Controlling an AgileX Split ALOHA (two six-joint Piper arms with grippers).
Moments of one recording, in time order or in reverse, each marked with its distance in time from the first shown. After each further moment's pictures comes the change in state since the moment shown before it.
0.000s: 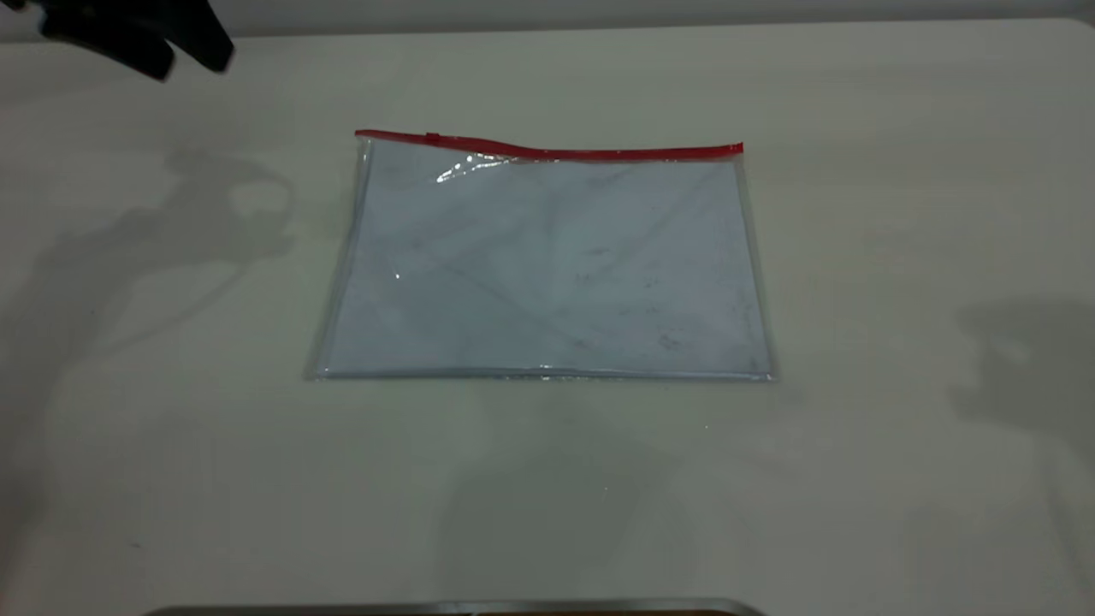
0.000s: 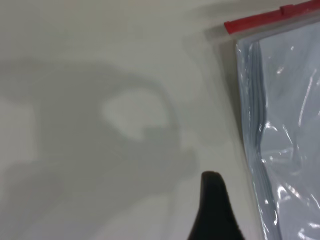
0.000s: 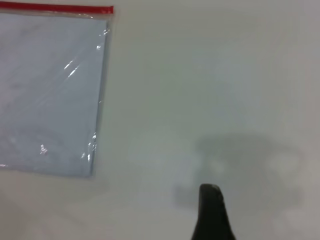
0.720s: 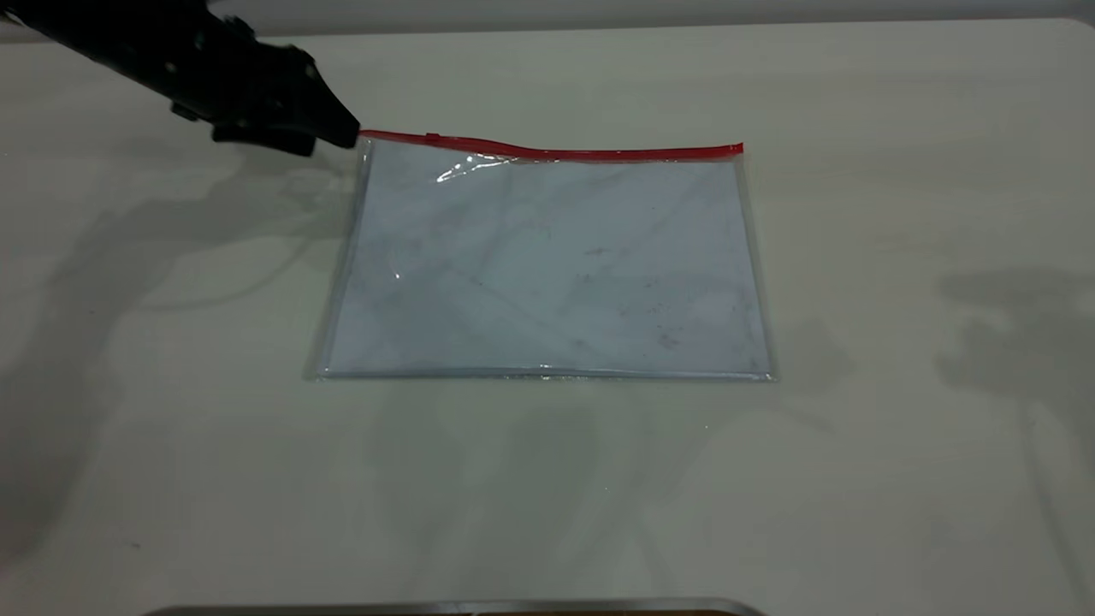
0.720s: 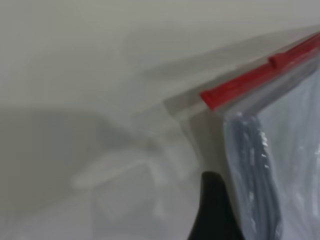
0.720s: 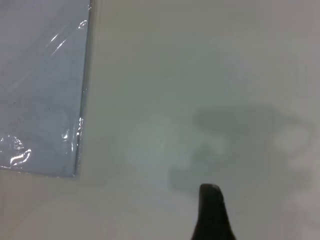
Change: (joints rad) left arm -0.022 0.337 -0.143 -0.519 -0.031 0.527; right arm 0.000 0.167 -0.001 0.009 -0.091 -0.030
